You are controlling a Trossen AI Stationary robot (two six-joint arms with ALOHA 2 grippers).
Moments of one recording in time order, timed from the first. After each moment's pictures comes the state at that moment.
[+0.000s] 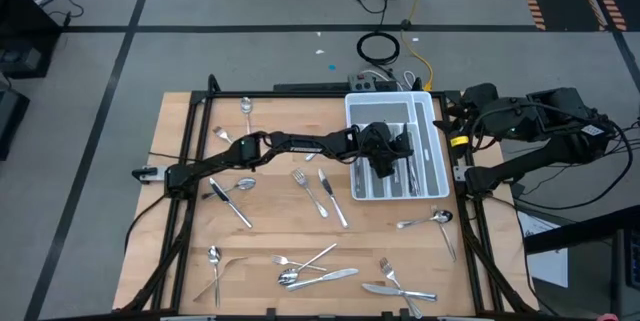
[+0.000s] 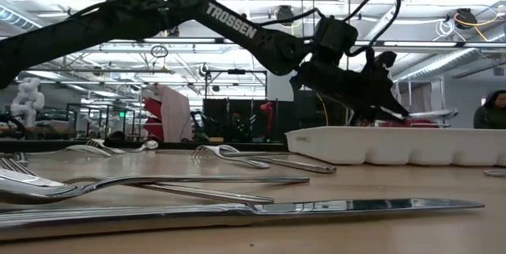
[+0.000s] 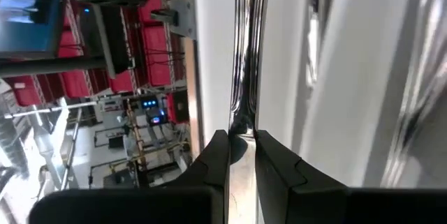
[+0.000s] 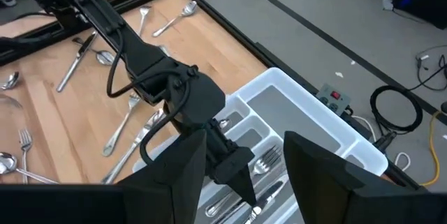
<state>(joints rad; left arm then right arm) 0.17 2.67 2.25 0.04 0.14 1.69 0.13 0.98 1.60 -1.42 0.55 0.59</state>
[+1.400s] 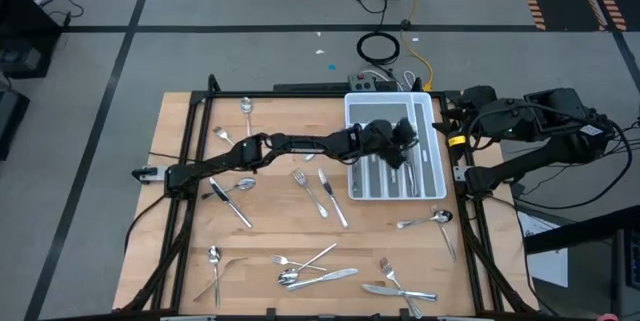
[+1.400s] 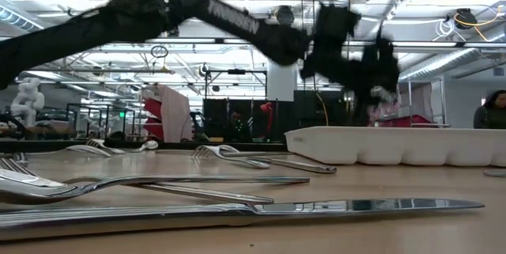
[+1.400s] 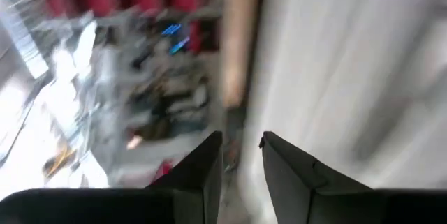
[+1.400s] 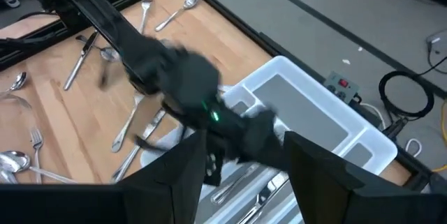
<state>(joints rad) 0.15 2.67 2.35 0.11 -0.19 1.59 0.13 0.99 1.60 -1.44 0.52 0.65</state>
